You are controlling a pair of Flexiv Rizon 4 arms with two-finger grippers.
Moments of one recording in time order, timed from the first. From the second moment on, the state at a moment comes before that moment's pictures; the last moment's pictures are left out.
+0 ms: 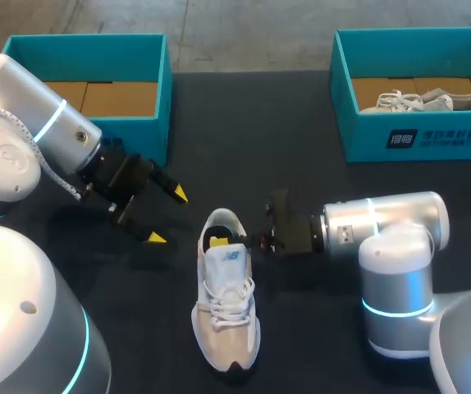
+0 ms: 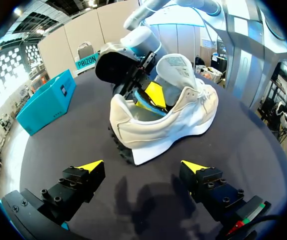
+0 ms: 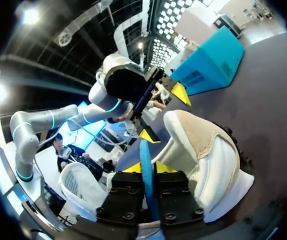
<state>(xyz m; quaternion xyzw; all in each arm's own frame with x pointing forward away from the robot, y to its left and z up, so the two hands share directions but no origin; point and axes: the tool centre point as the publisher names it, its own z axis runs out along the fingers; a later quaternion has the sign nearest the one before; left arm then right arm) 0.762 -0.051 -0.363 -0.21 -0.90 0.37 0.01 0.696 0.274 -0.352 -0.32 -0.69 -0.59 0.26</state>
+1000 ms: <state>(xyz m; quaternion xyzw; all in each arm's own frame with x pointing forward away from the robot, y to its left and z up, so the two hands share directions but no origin) 0.762 -0.051 -0.363 -0.21 -0.90 0.37 0.01 0.705 0.276 -0.317 -0.28 -0.71 -0.61 0.18</state>
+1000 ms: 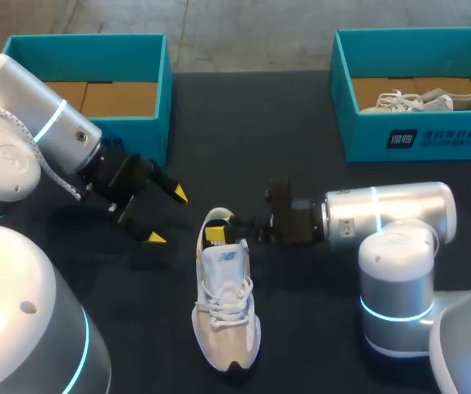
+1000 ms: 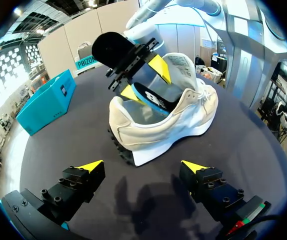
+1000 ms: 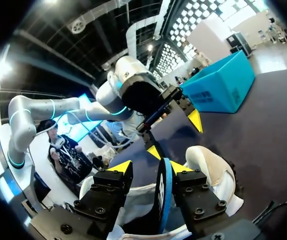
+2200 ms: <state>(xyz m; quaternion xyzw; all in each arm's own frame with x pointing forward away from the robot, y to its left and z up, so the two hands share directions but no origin) 0.762 -0.051 -0.363 -0.21 -0.90 0.37 0.01 0.726 0.249 -0.300 -0.31 -0.73 -0.60 0.15</state>
